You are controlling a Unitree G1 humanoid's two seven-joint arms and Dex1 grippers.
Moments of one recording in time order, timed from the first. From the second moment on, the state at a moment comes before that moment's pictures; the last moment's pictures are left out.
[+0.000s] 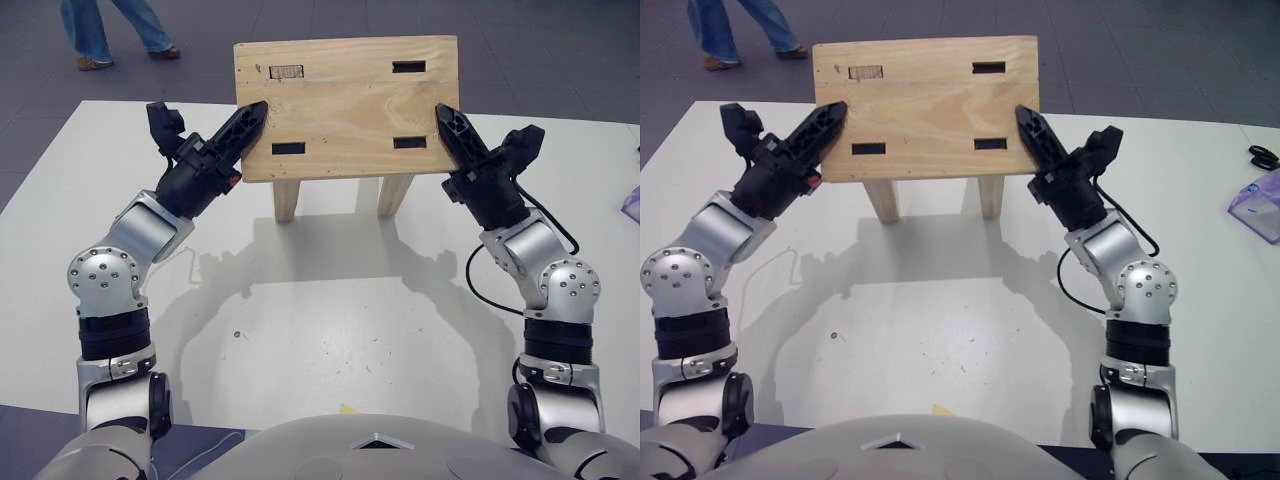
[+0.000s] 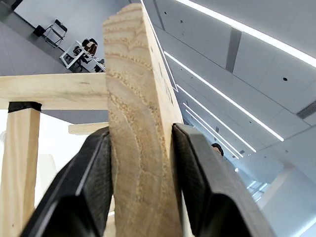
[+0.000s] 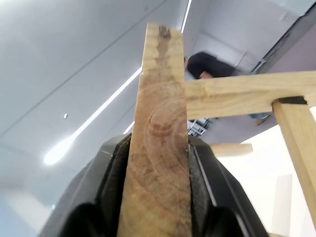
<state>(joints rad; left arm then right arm) -0.37 0.42 0.23 -0.13 -1.59 0.72 -0.06 -0.31 -0.33 -0.20 -0.06 1.74 0.62 0.15</state>
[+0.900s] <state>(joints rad) -0.50 0.39 0.11 0.06 -0.45 0.17 0.27 -0.17 -0.22 -0.04 0.00 0.44 0.09 -0.16</state>
